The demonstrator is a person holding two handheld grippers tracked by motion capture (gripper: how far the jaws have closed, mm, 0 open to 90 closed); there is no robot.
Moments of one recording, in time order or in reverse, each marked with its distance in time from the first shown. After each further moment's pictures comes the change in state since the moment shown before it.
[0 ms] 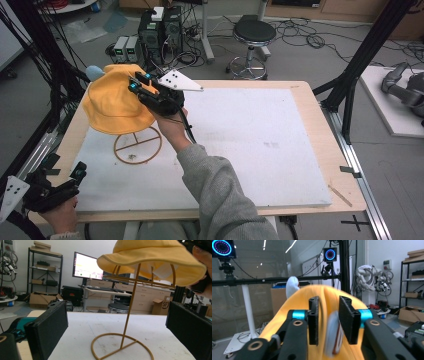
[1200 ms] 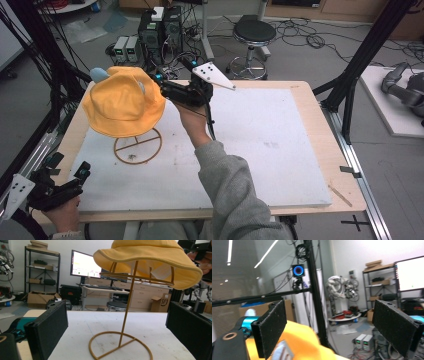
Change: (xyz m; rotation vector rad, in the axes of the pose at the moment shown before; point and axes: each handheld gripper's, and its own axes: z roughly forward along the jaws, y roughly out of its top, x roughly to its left) left arm -0.004 -0.003 0.006 0.018 -0.020 0.013; right arm -0.034 0.031 -0.049 -0.100 -0.245 0.038
